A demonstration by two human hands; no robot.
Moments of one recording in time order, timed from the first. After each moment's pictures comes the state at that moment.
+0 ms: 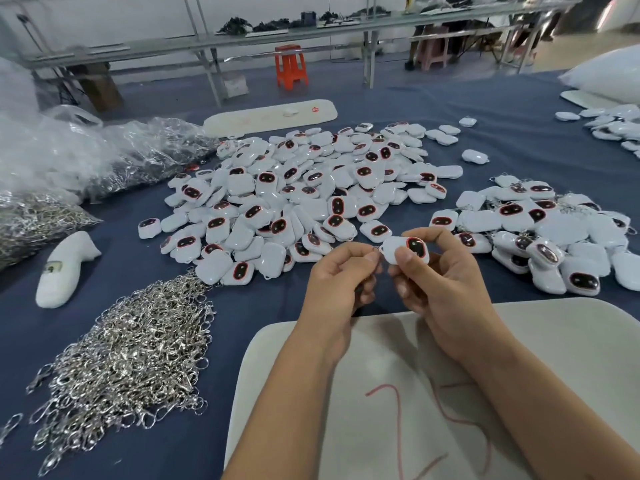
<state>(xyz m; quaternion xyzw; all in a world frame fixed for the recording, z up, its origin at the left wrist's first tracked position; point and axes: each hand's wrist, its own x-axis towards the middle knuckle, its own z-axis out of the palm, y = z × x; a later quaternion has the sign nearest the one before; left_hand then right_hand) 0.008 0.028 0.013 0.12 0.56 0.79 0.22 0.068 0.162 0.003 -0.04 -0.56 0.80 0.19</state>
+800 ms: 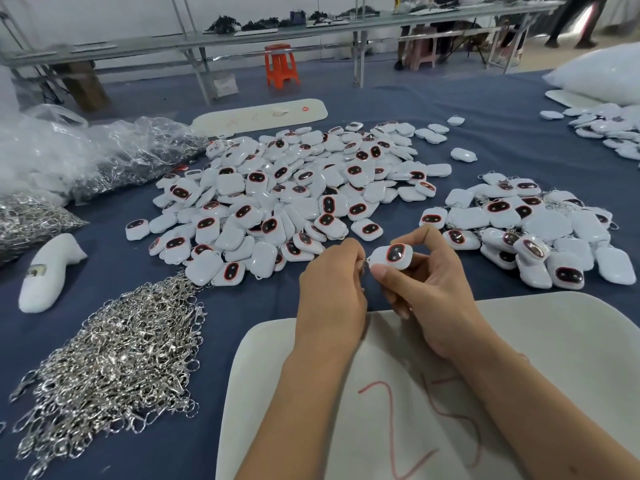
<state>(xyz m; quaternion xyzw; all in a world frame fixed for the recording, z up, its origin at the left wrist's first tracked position) 0.008 0.031 0.005 0.26 0.84 0.46 -0.10 0.070 0.161 -0.003 -0.04 -0.63 0.75 0.20</state>
